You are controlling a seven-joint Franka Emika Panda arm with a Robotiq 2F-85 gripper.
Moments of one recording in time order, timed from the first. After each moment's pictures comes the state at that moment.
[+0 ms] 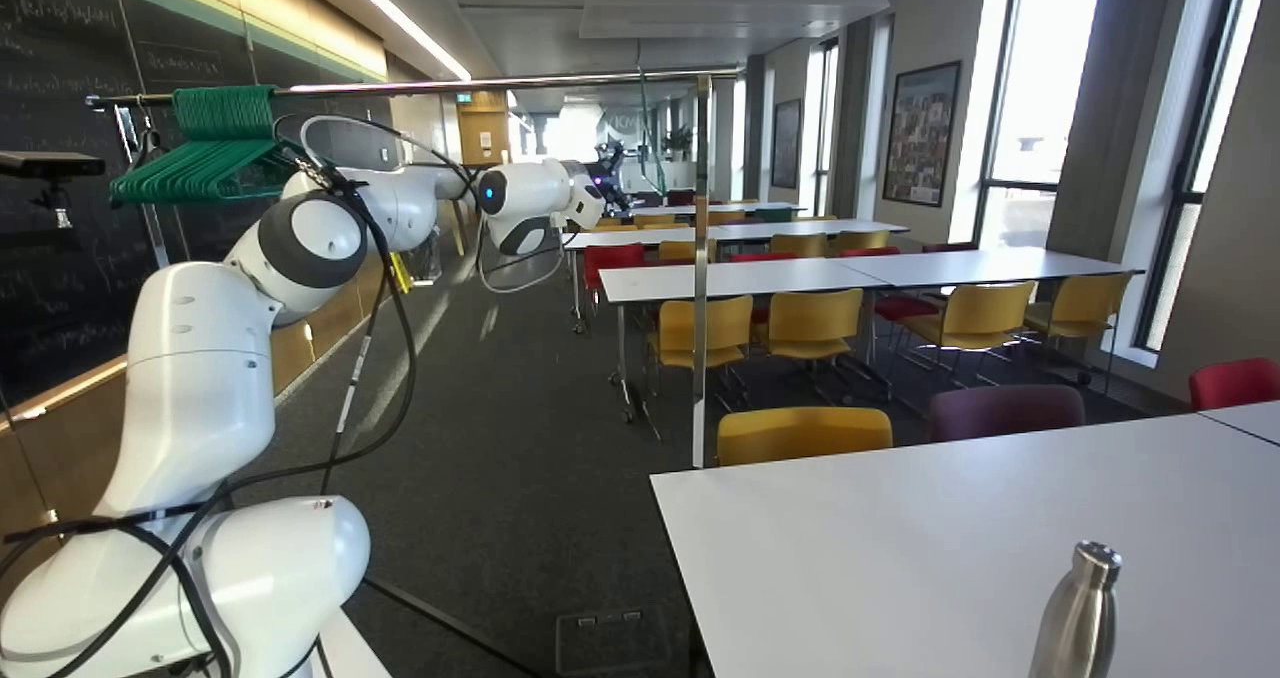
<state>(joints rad) 1.13 0.59 -0.99 -1.42 1.25 3.43 0.70</state>
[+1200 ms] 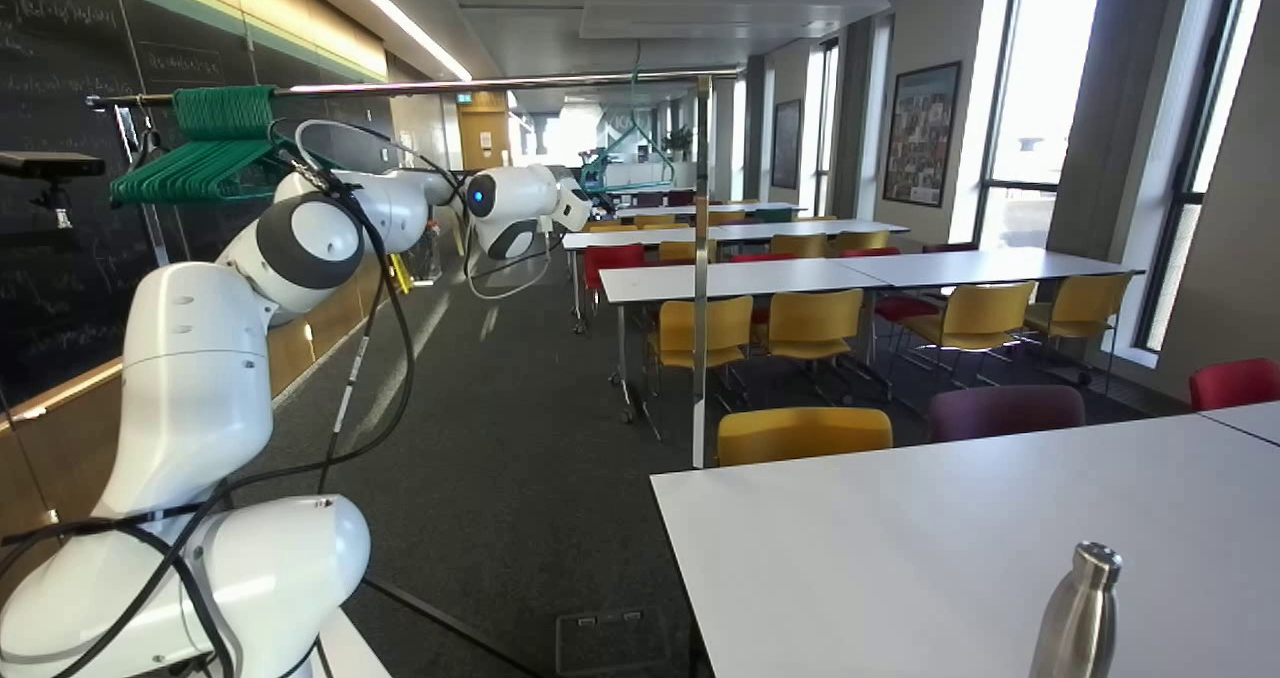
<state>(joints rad) 1.15 0.59 -0.95 -1.43 1.21 3.43 0.70</state>
